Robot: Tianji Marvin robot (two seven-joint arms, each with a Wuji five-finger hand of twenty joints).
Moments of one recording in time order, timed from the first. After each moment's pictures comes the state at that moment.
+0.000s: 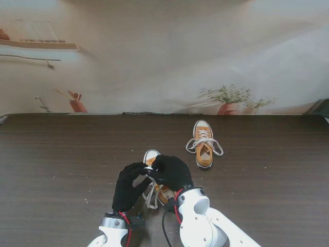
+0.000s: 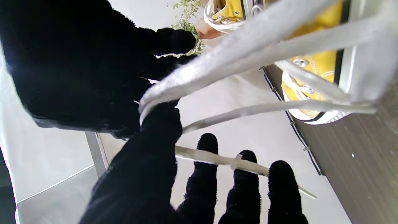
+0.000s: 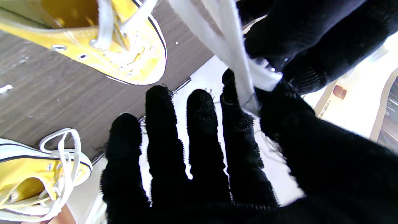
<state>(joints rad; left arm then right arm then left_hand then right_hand) 1.81 -1.28 -1.04 -1.54 0.46 -0.42 0.73 -1.65 -1.23 0.83 -1.79 -0.50 0.24 -0.39 1.13 -0.38 0.25 -0.08 0.86 -0.01 0.73 0.31 0.56 0.19 0.57 0.61 0.27 0.31 0.63 0.60 -0.02 0.36 1.00 0.67 0.56 -0.64 1.17 -0.33 0.84 0.12 0.96 0.49 0.96 0.18 0.95 0.50 0.87 0.28 0.74 0.41 0.37 0.46 1.23 0.61</state>
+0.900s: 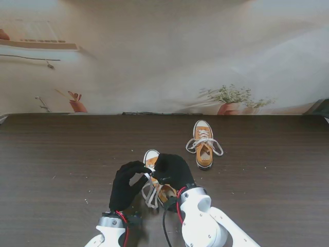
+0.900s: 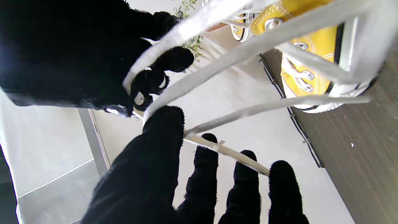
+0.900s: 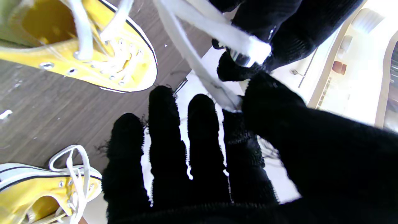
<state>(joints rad) 1.82 -1.28 -1.06 -1.54 0.46 -0.43 0.73 -1.67 -1.25 0.86 -1.82 -0.36 0.22 -0.40 1.13 -0.36 0.25 -0.06 0.84 0.05 0.69 0.30 0.56 0.19 0.57 0.61 0.27 0.31 0.63 0.60 -0.02 0.37 1.01 0.66 0.59 -0.93 1.44 -0.31 0.89 0.12 1.23 0.67 0.91 0.18 1.08 0.53 0.84 0.26 0.85 0.44 0.38 0.44 1.28 0.61</state>
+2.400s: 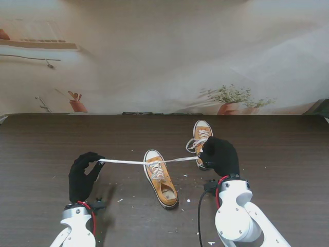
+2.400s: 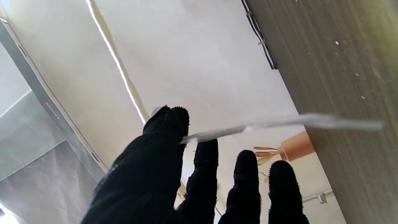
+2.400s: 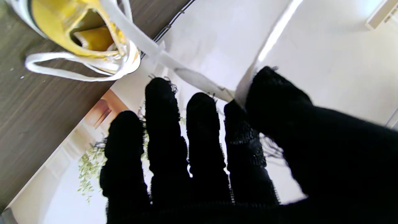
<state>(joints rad) 1.86 -1.29 -1.34 -1.55 0.36 -0.40 0.74 -1.80 -1.23 1.17 -1.85 -0.51 0.15 -0.52 1.13 -0.35 0.25 -0.06 0.84 0.10 0.70 0.30 0.57 0.19 0.57 0.61 0.27 0.31 0.63 0.60 -0.02 0.37 1.01 0.66 0.56 -0.96 1.45 -0.31 0.92 0.10 1.24 0.70 0.99 0.18 1.10 0.55 0.96 0.26 0.91 0.45 0.50 0.45 1.37 0.63</state>
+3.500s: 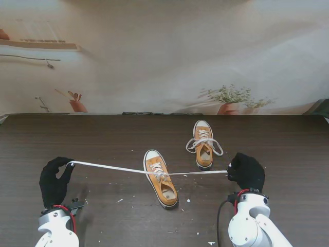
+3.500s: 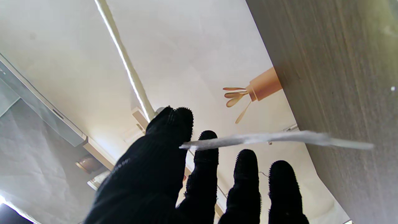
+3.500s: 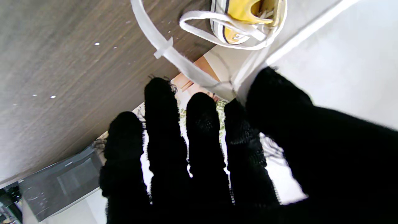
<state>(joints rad) 1.89 -1.31 -1.50 -1.52 0.34 -0.39 0.80 -1.86 -1.24 1.28 -1.68 -0.61 0.24 -0.66 1.15 -0.35 0.25 -0.06 0.84 0.14 0.73 0.31 0.60 0.19 0.55 0.66 0.29 0.31 0.63 0.60 -0.02 0.37 1.01 0.66 0.56 -0.96 1.45 -0.31 0.92 0.10 1.24 0.70 0.99 0.18 1.10 0.55 0.96 0.26 0.93 0.45 0.49 0.46 1.38 0.64</state>
